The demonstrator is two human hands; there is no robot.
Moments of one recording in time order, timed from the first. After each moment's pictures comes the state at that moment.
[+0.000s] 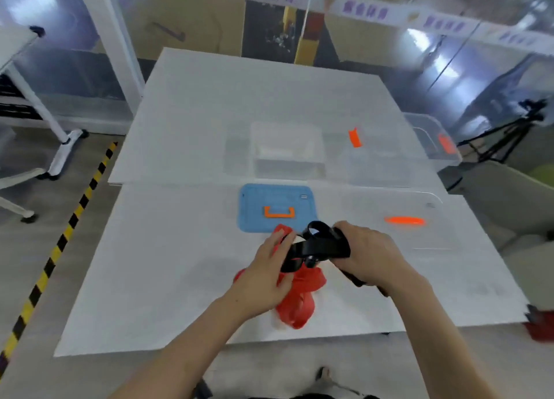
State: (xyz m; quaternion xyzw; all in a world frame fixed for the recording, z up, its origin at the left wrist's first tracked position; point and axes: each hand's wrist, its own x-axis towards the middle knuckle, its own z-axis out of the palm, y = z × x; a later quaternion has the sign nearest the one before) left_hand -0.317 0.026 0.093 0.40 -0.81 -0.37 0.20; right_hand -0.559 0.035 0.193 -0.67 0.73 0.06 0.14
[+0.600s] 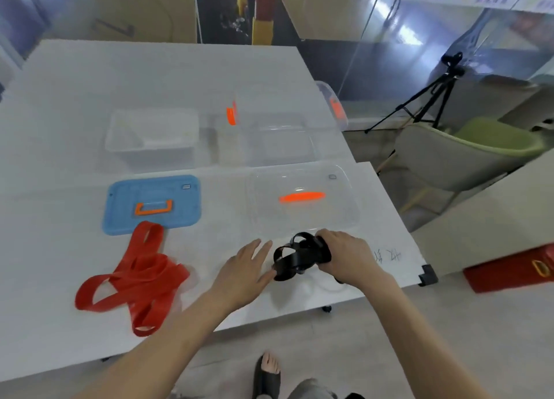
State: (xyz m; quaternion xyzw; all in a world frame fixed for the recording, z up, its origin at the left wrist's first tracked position) left_hand -0.665 0.082 0.040 0.43 -0.86 -0.27 -0.03; right_hand -0.920 0.138 0.112 -0.64 0.75 0.03 0.15
